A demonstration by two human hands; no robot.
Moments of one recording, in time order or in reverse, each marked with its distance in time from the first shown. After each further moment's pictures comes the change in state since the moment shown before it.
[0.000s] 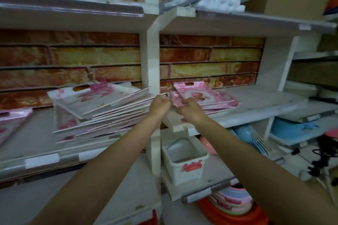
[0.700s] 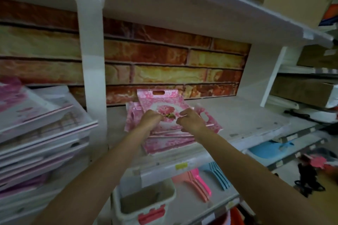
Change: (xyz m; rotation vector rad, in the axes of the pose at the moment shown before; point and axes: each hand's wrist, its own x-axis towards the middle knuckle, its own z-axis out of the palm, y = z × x) left_hand 0.213 -0.047 0.181 0.079 -0.196 -0.163; right_hand 0.238 0.091 -0.117 -0.173 0.089 0.137
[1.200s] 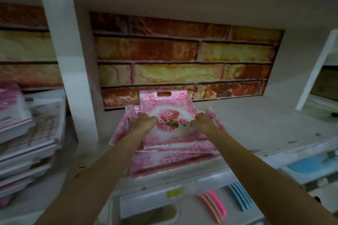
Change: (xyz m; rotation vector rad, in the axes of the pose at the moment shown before) left_hand 0.088 -0.016 0.023 0.223 0.269 -0.276; right_hand 0.143 0.052 -0.031 -0.168 -0.122 0.041
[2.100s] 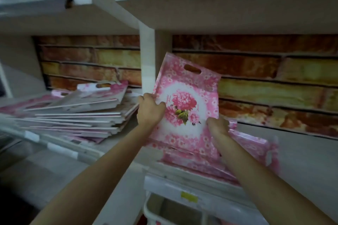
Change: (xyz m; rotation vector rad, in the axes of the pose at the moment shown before) left_hand -0.143 0.030 -0.071 0.029 0.810 0.100; right_hand 0.023 -0.051 0.046 0.399 -0.172 -0.125
